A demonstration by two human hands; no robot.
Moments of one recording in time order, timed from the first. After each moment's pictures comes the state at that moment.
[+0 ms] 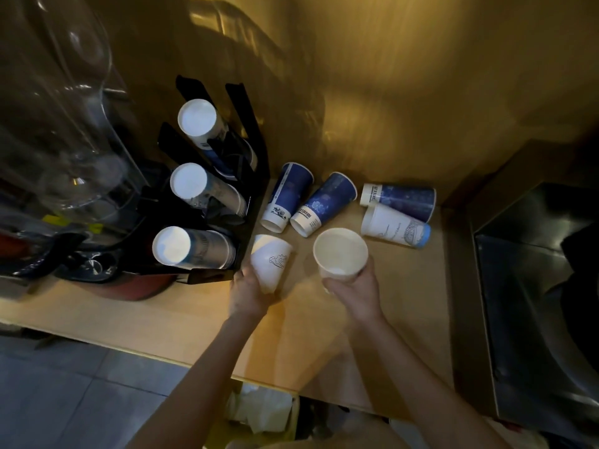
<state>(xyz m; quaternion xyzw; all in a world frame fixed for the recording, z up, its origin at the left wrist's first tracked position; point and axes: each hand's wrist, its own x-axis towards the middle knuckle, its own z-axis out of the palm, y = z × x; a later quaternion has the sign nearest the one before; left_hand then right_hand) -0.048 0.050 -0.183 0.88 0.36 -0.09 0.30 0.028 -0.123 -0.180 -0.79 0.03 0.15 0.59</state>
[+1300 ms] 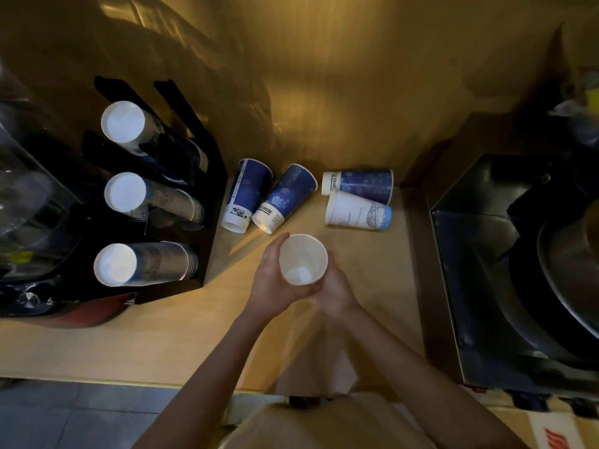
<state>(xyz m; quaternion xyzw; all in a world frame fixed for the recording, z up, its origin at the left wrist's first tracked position) -0.012 -0.022 -0.153 0.86 0.13 0.03 0.49 0.031 -0.141 -0.185 -0.82 -0.06 0.18 0.54</state>
